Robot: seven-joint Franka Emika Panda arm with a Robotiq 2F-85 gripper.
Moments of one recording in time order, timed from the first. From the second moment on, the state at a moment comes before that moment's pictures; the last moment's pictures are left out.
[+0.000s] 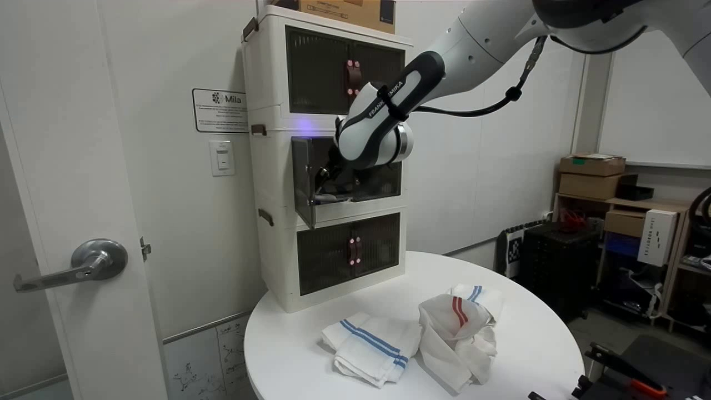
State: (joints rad) arm 0.07 0.55 0.09 -1.70 -0.13 3.04 -0.34
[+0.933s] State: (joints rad) arm 0.07 0.61 0.10 -1.63 -0.16 3.04 -0.34
